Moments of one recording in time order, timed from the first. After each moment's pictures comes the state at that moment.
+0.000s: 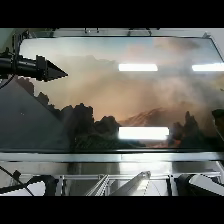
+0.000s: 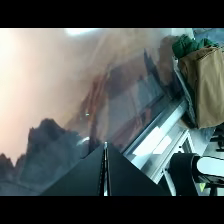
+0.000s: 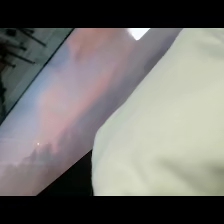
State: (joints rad) left arm 0.16 -1.42 1.48 0.55 -1.53 -1.13; right arm -0.97 -1.28 1.63 -0.76 1.32 1.54
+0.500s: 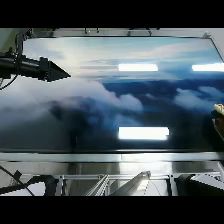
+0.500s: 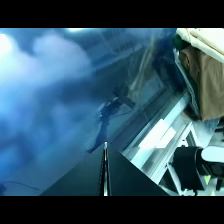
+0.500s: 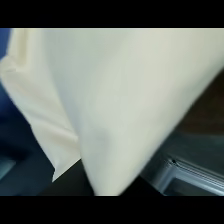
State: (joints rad) left arm 0.12 -1.42 1.48 0.56 -1.53 -1.09; right arm -1.26 -1.31 1.64 -1.33 1.76 1.65
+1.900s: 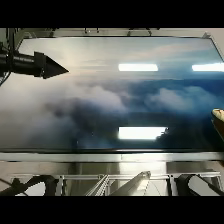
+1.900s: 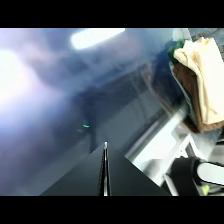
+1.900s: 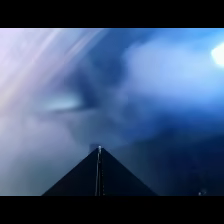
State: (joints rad) left arm 0.12 -1.29 1.39 0.55 -1.49 -1.14; right arm -0.56 -1.11 1.29 -0.83 1.38 1.55
